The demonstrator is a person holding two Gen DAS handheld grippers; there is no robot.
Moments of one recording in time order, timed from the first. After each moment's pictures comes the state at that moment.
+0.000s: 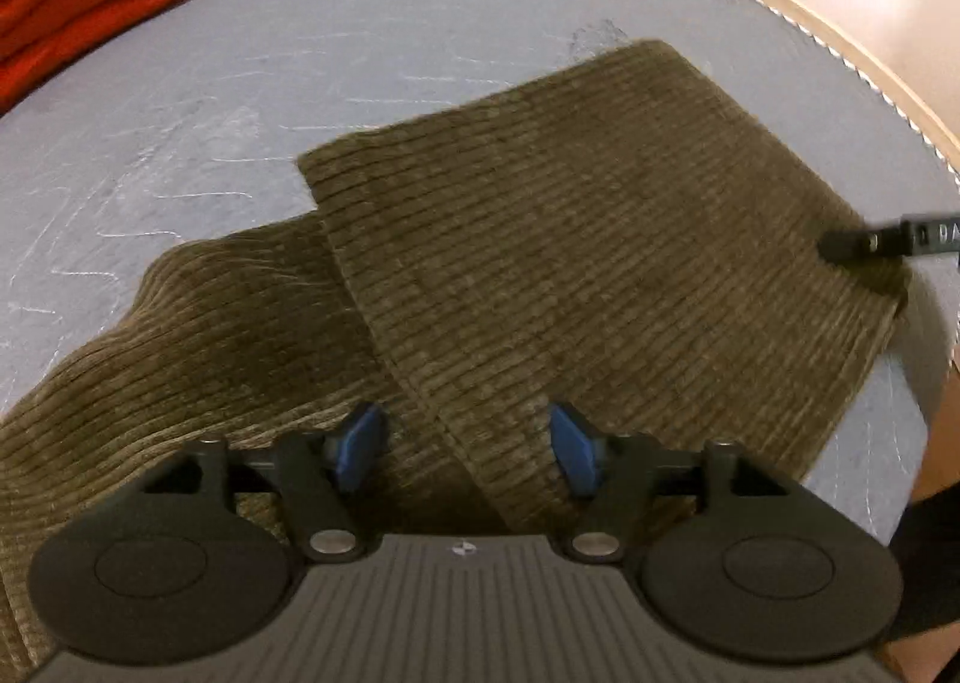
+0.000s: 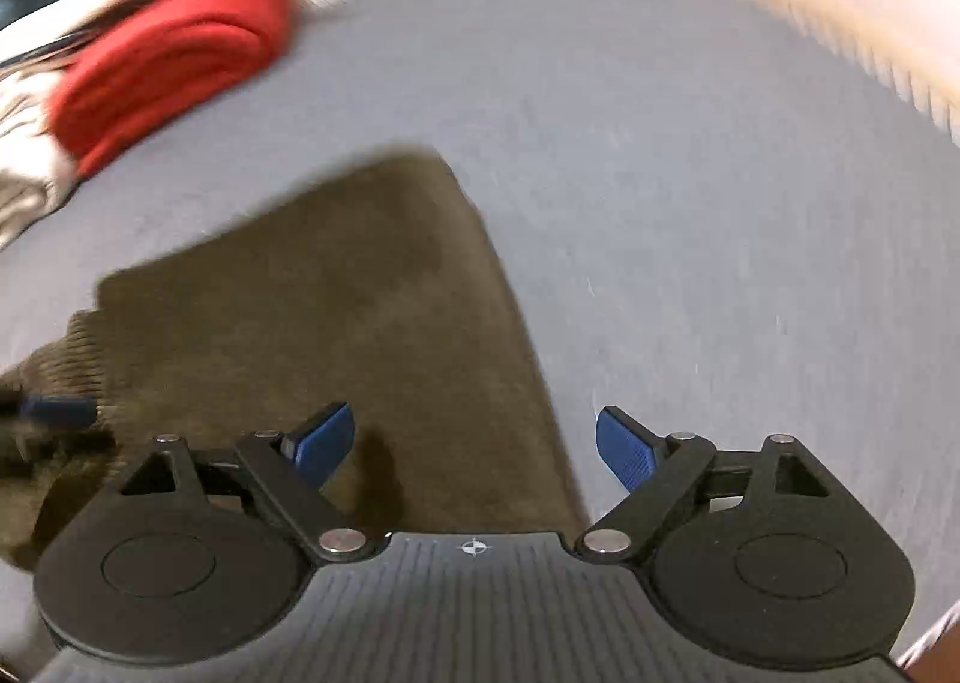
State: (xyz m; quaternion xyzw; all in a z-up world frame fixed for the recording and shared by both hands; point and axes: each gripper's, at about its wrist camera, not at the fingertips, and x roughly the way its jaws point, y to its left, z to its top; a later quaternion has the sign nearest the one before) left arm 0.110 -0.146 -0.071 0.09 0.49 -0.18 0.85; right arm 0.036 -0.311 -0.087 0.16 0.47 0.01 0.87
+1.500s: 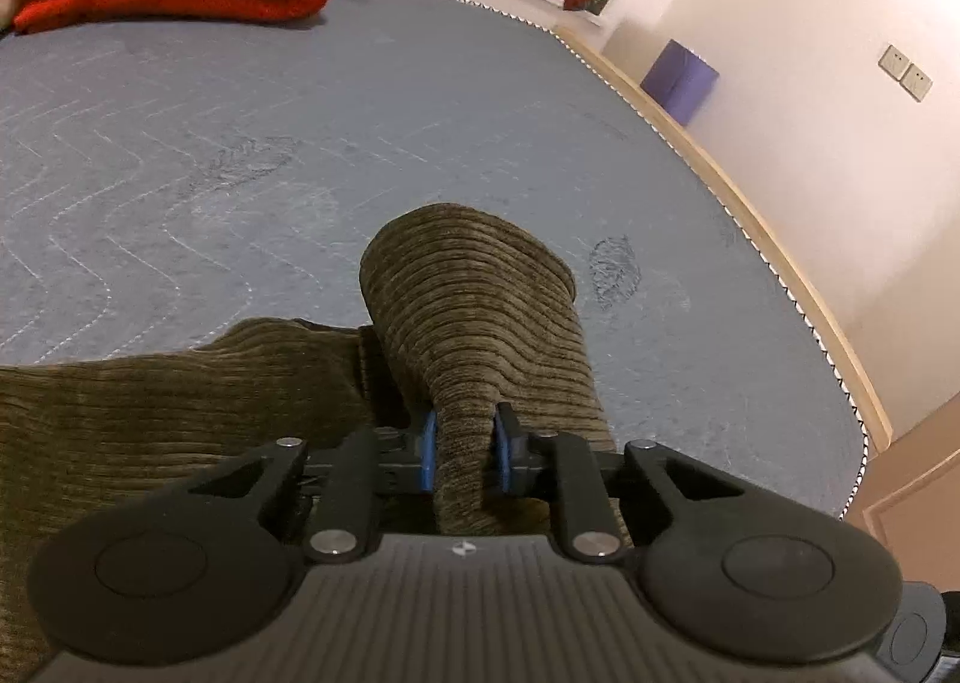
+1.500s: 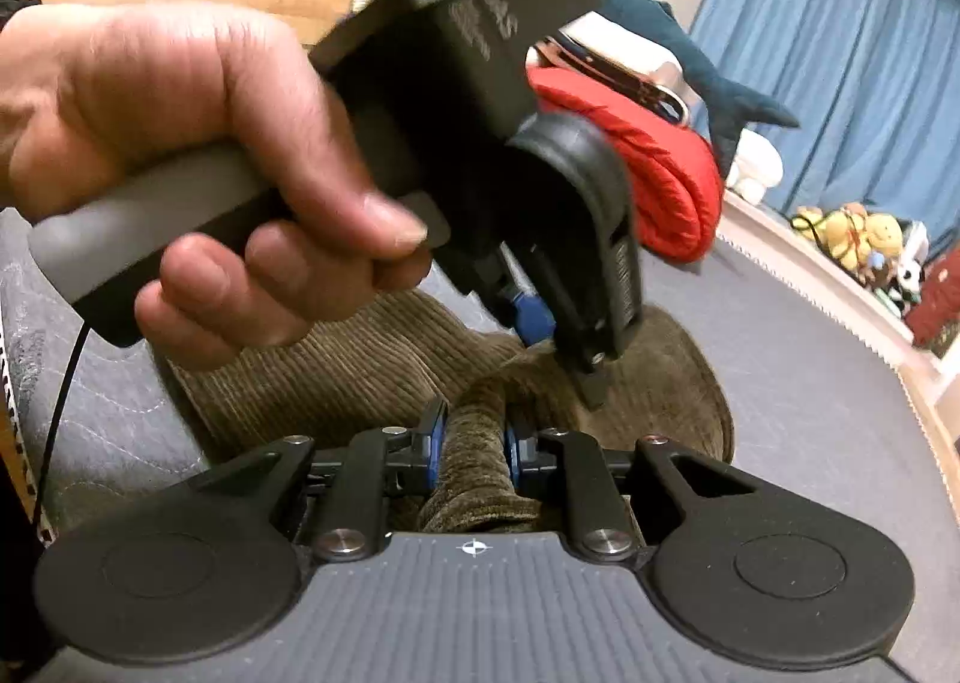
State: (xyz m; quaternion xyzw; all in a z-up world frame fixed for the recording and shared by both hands) left arm 0.120 -0.082 0.000 -0.14 0.42 -0.16 0.88; right arm -0.057 -0.059 0.001 -0.26 0.21 0.30 0.89
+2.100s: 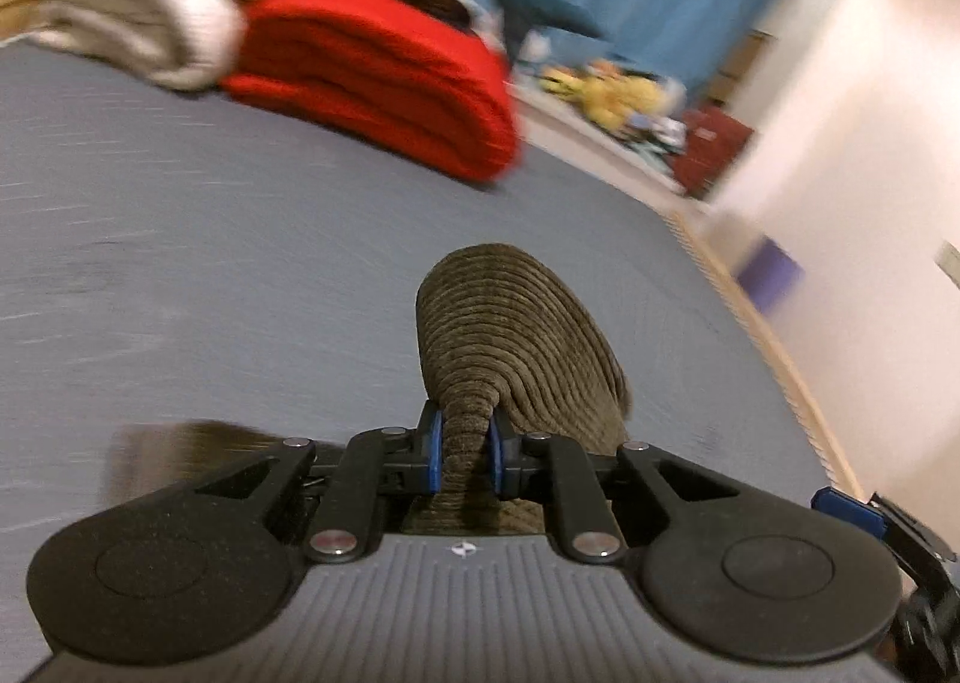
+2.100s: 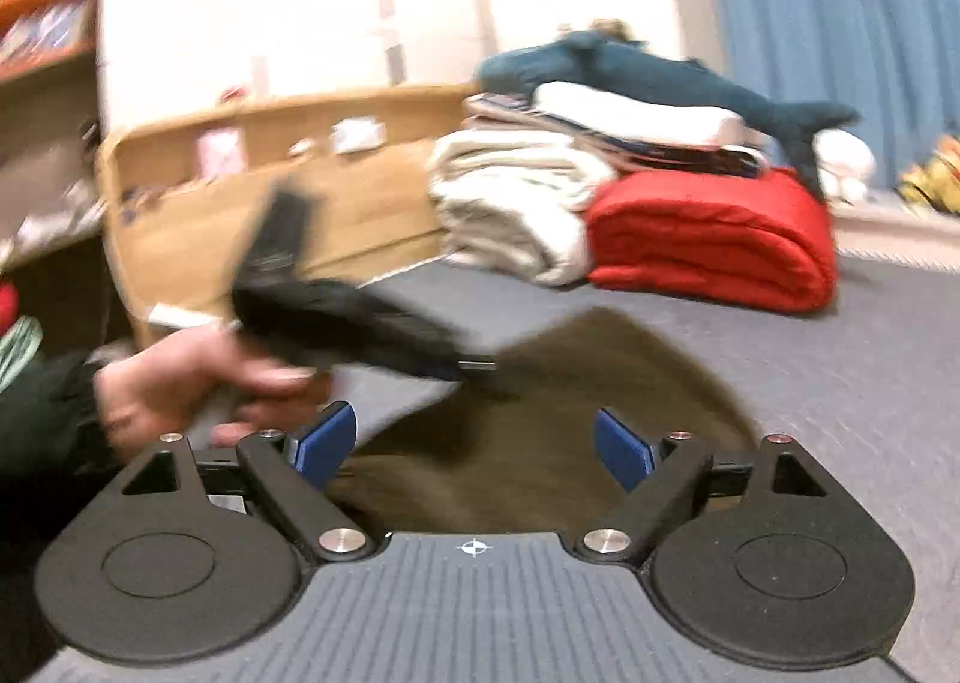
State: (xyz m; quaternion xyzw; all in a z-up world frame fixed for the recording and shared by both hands) left arm 0.038 0.107 0.063 -0.23 0.32 -0.01 0.92; right arm -0.015 -0.102 0.085 0.02 0.20 0.42 0.88
